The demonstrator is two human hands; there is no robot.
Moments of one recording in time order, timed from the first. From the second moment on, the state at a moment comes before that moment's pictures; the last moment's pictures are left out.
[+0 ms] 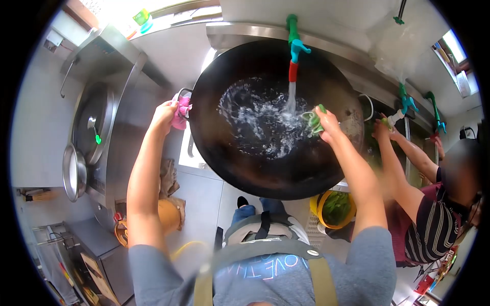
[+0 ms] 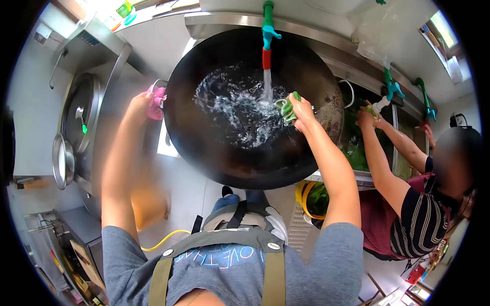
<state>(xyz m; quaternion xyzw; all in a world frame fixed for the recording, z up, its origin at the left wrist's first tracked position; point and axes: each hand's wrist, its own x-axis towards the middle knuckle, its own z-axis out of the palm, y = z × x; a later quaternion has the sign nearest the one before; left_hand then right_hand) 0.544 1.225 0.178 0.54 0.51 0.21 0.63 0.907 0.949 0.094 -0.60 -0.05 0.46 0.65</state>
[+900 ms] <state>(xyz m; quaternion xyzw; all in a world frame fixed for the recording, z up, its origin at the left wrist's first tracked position) 0.549 1.219 0.168 0.49 0.52 0.24 0.66 1.074 0.878 0.127 -0.84 -0.04 0.21 0.50</state>
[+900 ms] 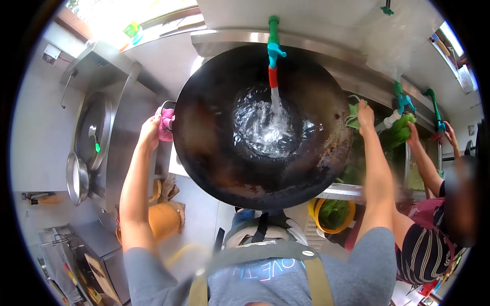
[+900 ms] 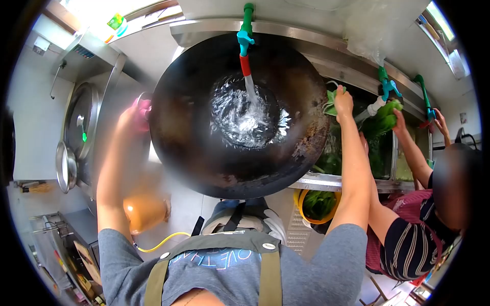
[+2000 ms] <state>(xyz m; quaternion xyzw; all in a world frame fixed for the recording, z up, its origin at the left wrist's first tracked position) 0.630 1.258 0.455 0.70 0.58 0.09 0.41 0.947 0.886 0.000 -0.42 0.23 0.61 0.63</state>
